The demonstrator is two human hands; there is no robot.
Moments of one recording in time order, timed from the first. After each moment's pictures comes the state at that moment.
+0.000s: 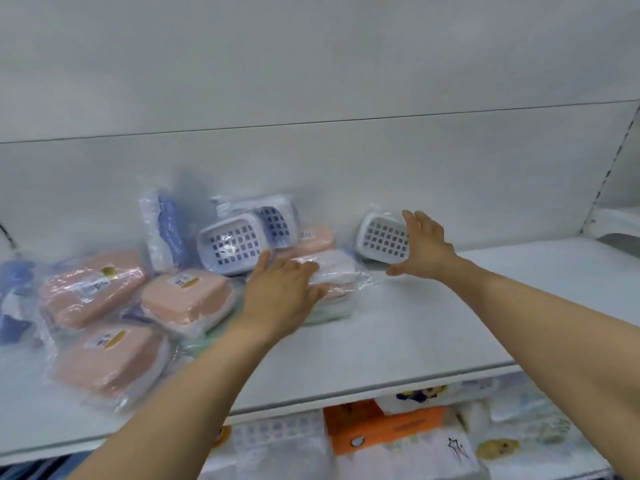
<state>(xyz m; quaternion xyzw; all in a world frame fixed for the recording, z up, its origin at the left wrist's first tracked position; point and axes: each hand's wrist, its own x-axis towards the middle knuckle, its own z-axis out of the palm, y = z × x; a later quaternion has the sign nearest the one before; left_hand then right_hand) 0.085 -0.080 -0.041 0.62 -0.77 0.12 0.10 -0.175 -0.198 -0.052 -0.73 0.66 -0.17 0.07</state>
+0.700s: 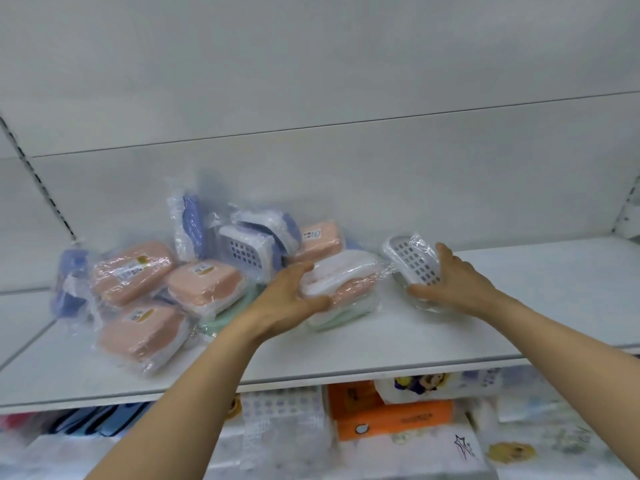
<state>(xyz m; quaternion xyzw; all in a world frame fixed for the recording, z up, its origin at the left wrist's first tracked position) 0.077 -0.043 -0.037 0.65 -0.68 -0.25 0.24 -0.216 -0.130 -0.068 -0.72 0.64 -0.19 0.16</state>
